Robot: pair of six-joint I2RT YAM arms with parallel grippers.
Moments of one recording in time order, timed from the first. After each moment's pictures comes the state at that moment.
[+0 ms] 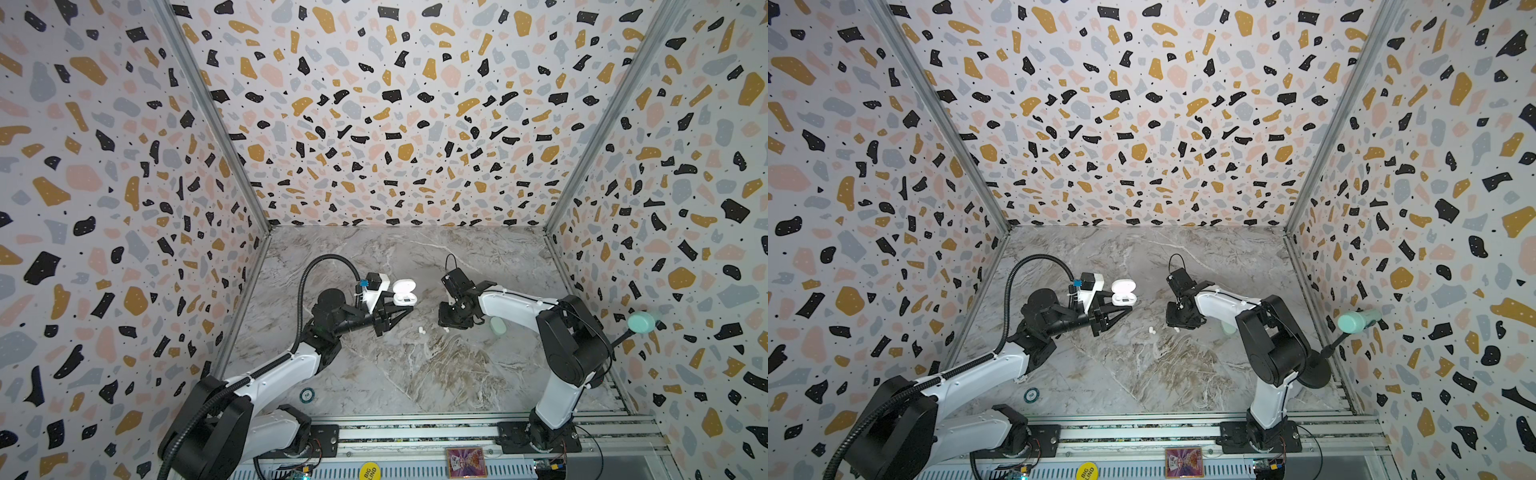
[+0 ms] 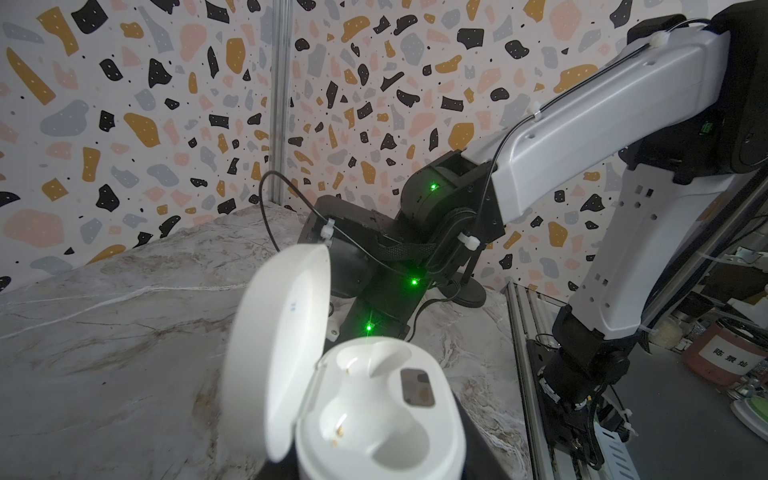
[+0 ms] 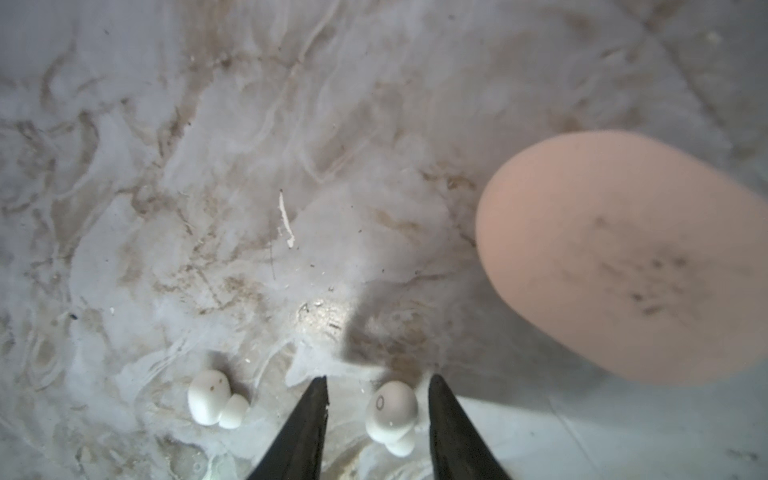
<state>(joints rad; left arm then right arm) -0.50 1.21 0.52 0.67 0.77 -0.20 0.58 1.80 1.11 -0.57 -0.12 0.60</state>
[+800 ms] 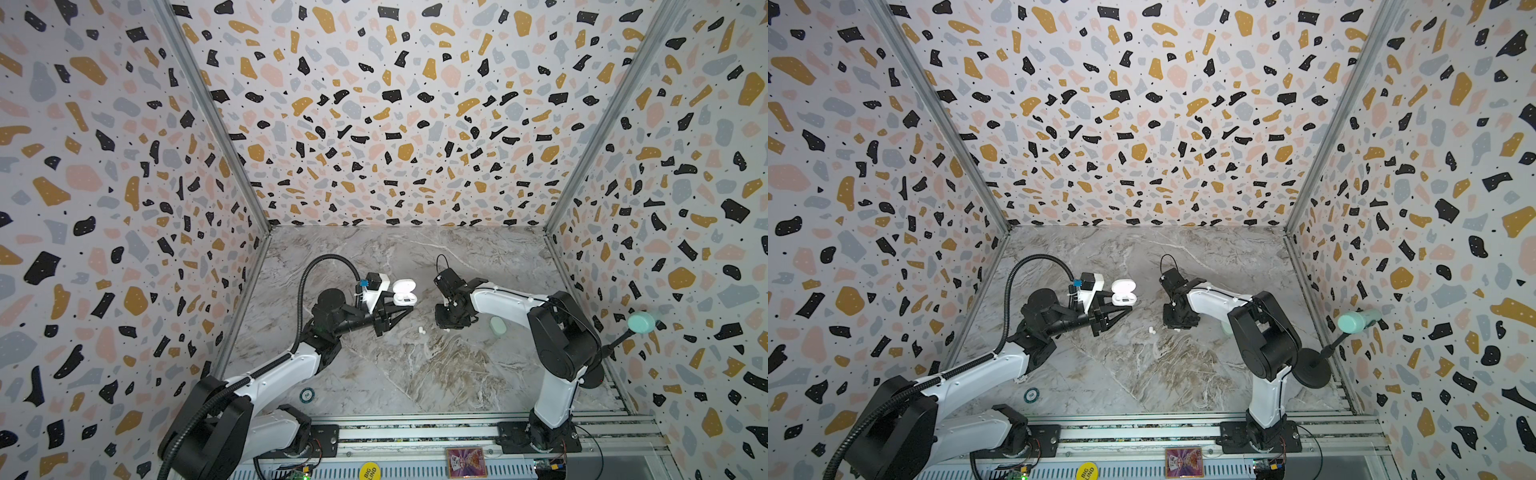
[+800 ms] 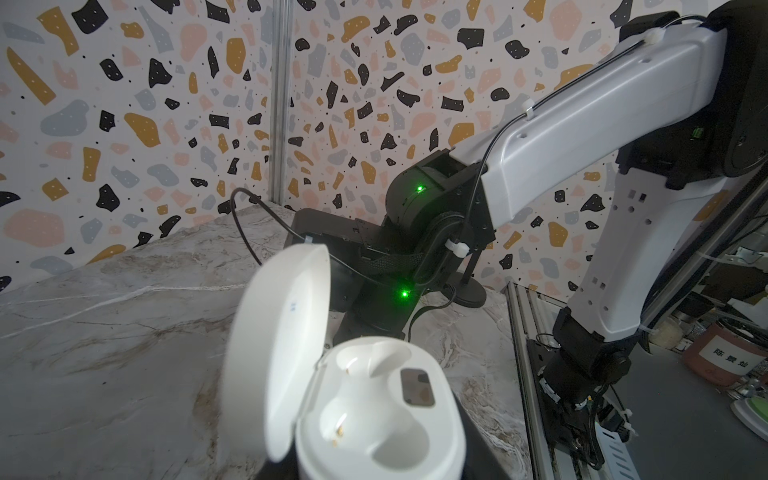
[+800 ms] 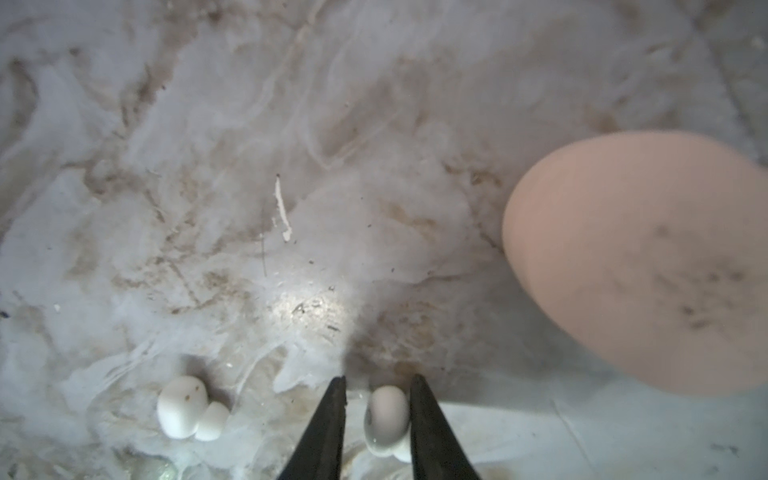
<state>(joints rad) -0.50 1.21 0.52 0.67 0.77 -0.20 0.61 1.85 1.19 -0.67 -0.04 0.55</state>
